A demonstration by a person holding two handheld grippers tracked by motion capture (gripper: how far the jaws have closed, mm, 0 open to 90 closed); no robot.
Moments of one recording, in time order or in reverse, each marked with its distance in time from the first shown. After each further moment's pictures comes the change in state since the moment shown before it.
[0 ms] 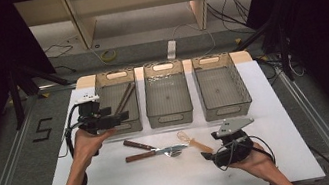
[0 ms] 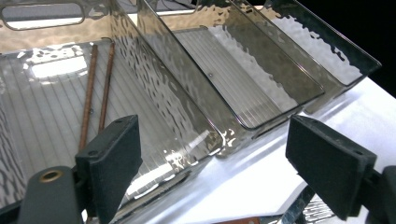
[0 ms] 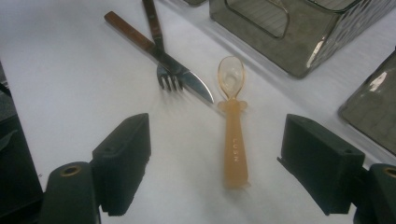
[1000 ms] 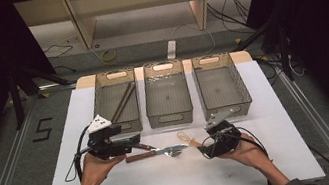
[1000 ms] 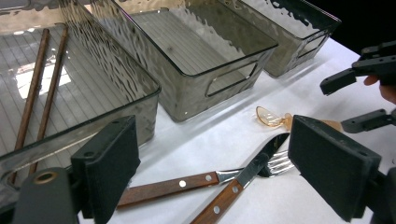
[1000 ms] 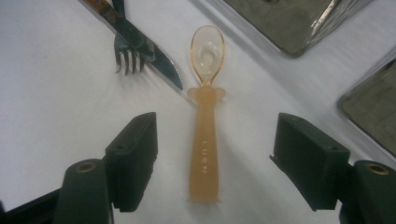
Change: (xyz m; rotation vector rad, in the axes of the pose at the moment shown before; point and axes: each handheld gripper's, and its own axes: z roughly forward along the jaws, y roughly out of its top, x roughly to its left) left arm -0.043 -0.051 -0.011 -0.022 -0.037 0.104; right arm -0.020 0.013 0.039 0.171 -0.027 -0.022
